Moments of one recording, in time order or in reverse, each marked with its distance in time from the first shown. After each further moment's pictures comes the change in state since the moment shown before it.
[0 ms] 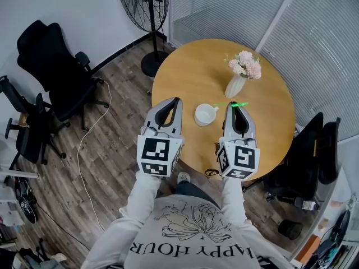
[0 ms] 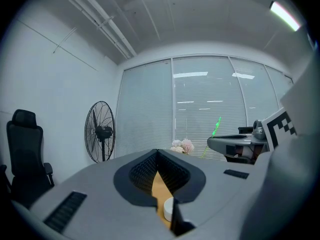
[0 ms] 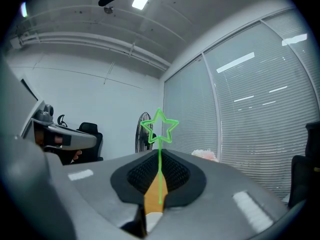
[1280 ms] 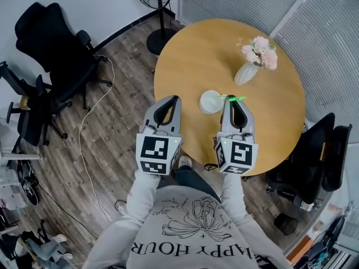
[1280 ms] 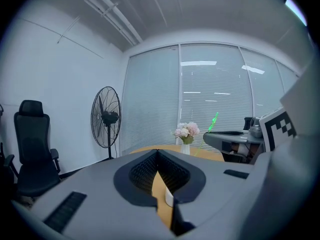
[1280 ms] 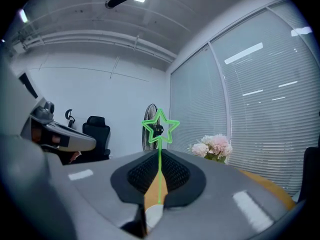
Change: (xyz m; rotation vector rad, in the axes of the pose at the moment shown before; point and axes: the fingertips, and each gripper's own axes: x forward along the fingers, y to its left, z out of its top) left arm 0.014 0.009 -0.071 -0.046 0.138 0.059; right arm 0.027 0.009 -0.063 -0.014 0.067 0.090
